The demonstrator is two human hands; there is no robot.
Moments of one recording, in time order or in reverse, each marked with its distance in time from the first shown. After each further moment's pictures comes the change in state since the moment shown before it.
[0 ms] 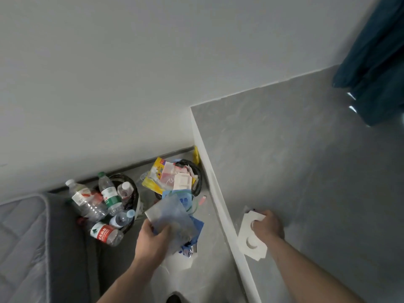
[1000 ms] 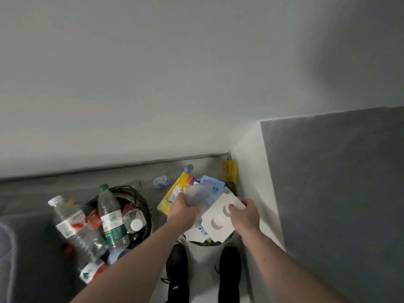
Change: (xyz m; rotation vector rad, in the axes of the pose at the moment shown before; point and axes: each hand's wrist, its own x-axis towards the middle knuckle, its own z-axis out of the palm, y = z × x) left_hand 0.365 0.053 0.050 0.266 -0.204 -0.131; right_hand 0.119 -0.266 0.220 0.248 -0.255 0.010
